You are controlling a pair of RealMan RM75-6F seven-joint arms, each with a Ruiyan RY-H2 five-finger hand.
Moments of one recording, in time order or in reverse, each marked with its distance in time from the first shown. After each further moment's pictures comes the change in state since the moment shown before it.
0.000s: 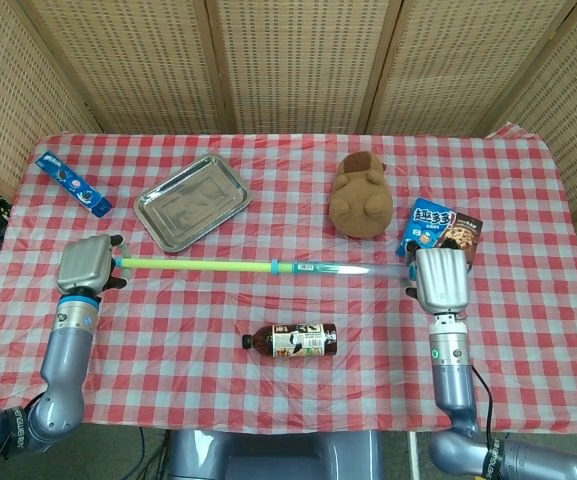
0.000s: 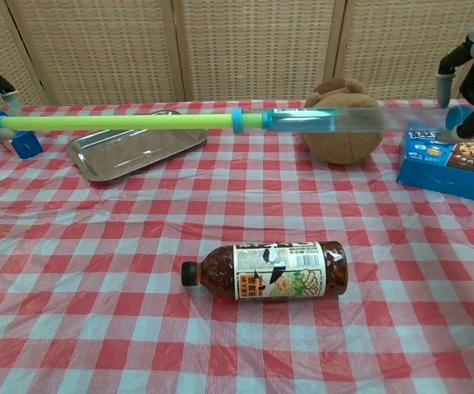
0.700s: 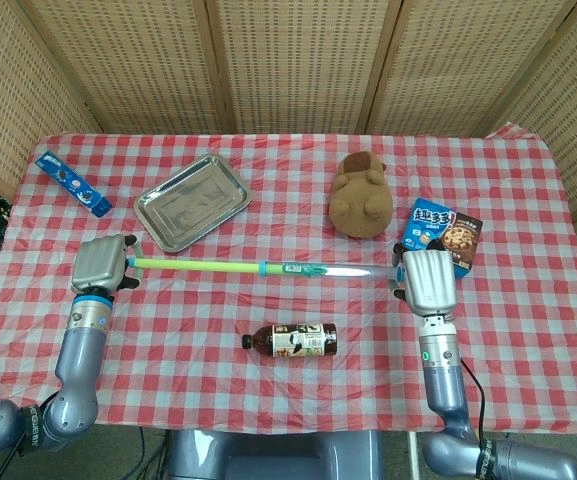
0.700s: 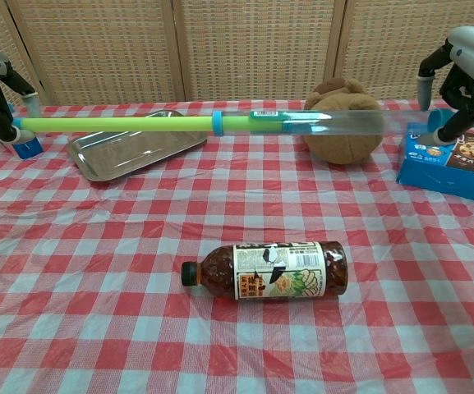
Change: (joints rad) left arm -0.026 -0.049 -0.018 -0.005 -0.011 0.028 0.039; right arm 0.014 -0.028 -0.013 0.001 -0.035 -0.001 0.005
